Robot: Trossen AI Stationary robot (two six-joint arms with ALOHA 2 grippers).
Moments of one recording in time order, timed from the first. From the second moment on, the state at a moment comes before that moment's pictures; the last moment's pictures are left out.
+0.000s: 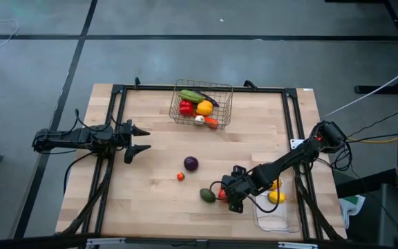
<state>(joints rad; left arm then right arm) -0.02 0.02 0.12 -0.40 -0.20 -0.25 0.52 1.75 1.13 -0.53 0.09 0.69</state>
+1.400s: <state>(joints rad) -0.02 0.02 0.12 -0.40 -0.20 -0.25 0.52 1.69 1.53 -1.21 0.12 0.71</state>
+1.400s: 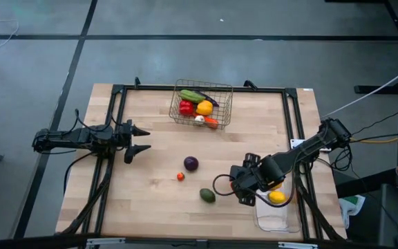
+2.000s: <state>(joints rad) -0.02 0.02 0.12 -0.40 -0.20 -0.25 0.64 1.67 1.58 -1.50 0.04 0.90</state>
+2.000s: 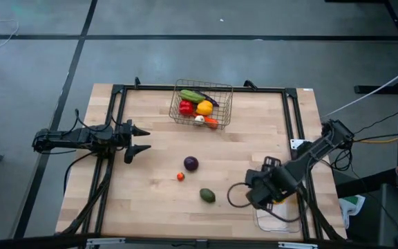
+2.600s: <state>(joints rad) -0.02 0.02 0.12 -0.40 -0.20 -0.25 0.81 1.67 1.37 -1.31 0.06 1.11</state>
